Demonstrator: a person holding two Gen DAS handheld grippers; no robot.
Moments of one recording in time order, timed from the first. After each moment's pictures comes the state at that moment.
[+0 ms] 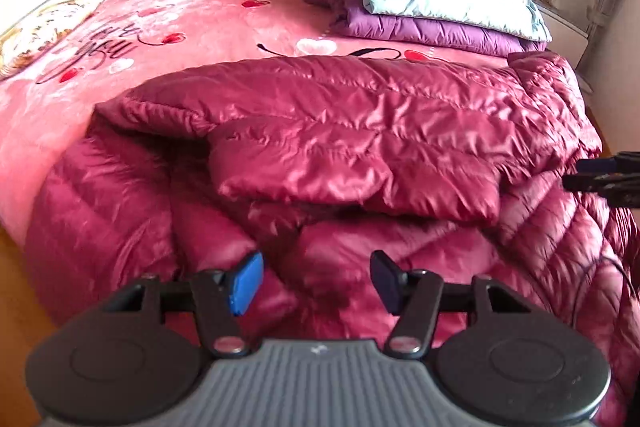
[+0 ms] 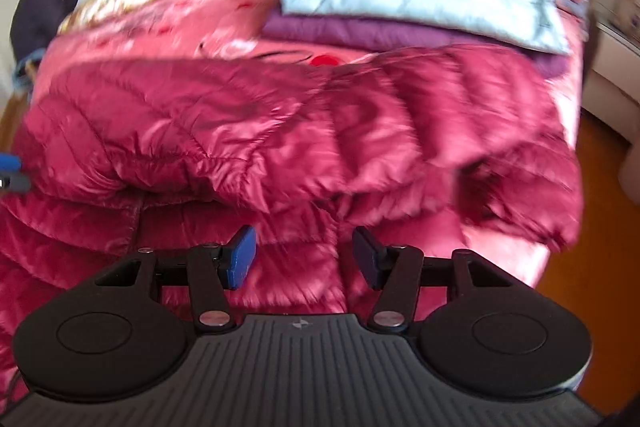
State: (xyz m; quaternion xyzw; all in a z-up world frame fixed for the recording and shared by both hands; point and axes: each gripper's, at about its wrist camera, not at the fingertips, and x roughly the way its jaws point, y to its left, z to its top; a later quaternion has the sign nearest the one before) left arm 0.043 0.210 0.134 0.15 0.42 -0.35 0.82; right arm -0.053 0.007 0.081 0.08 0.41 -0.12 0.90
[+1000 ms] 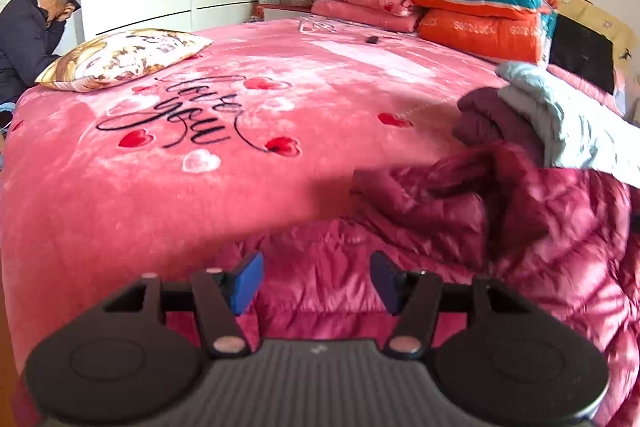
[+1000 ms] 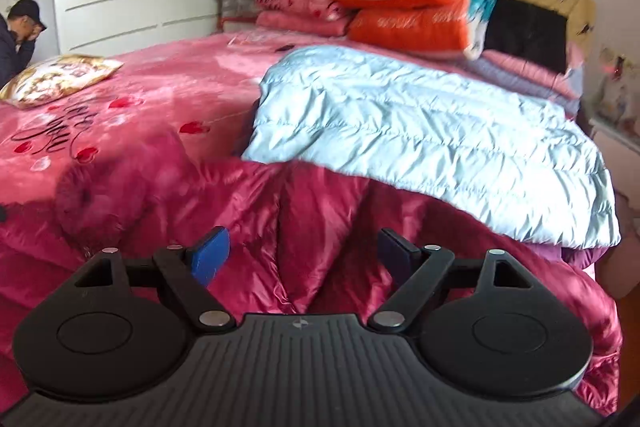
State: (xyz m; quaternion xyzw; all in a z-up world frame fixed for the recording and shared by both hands) left arm 0.194 0.168 0.129 0.03 0.34 -0.20 0.92; right arm 0.114 -0.028 0.111 0.03 0.26 -0.21 0.94
